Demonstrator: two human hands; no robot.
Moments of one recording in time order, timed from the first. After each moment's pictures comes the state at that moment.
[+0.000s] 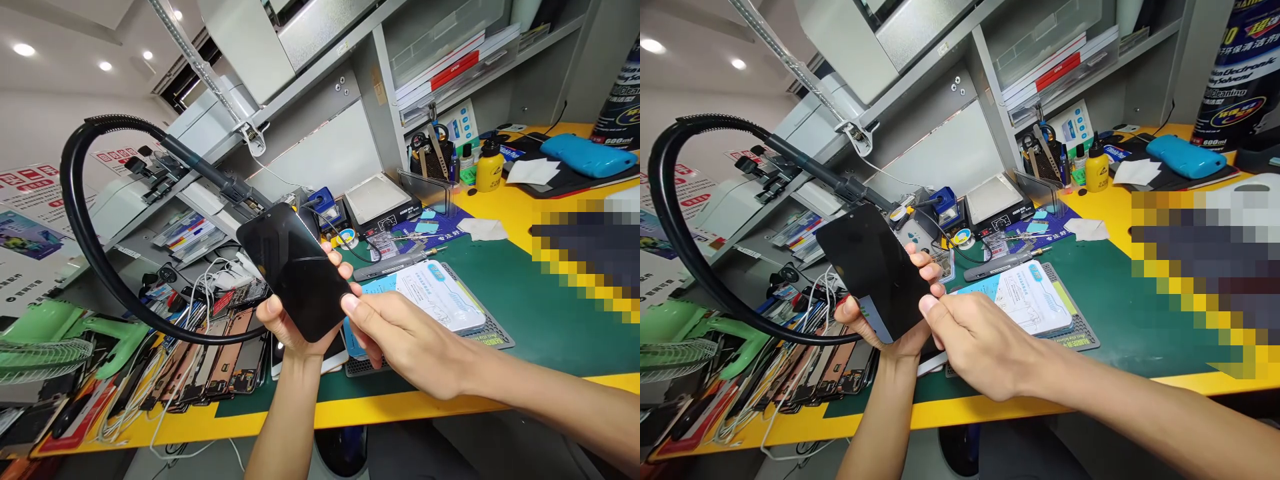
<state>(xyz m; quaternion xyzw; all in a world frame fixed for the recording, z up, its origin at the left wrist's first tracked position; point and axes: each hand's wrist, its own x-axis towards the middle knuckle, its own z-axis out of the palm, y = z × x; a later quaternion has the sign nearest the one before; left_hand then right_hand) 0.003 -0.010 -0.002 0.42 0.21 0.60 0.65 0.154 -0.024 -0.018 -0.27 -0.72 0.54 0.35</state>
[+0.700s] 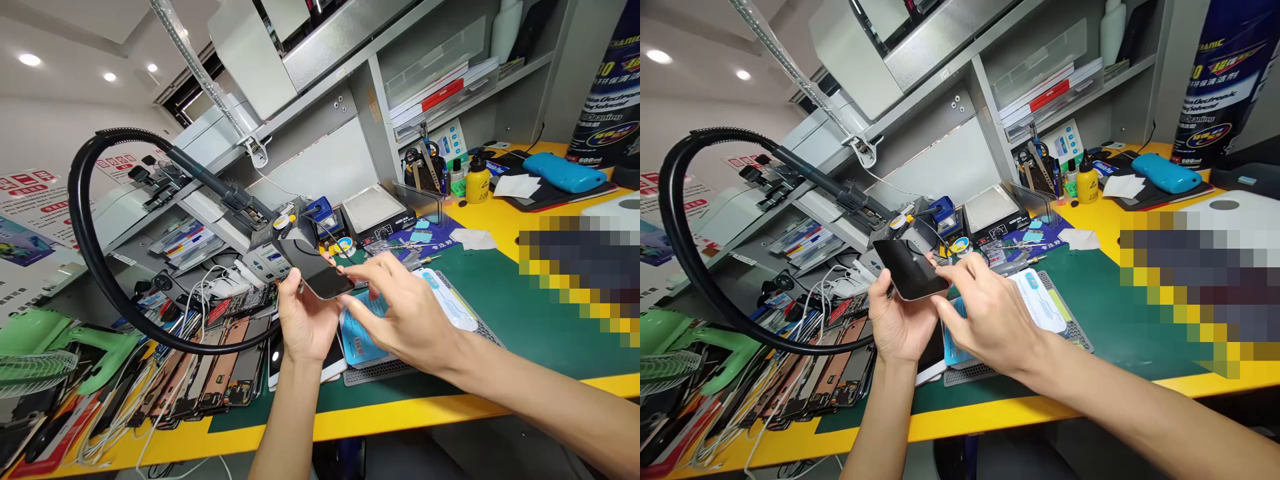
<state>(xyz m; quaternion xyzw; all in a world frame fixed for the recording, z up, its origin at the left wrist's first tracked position) 0.002 0.003 -0.008 0.32 0.27 0.65 0.63 0.150 -0.005 -0.041 -0.35 -0.74 0.13 0.56</state>
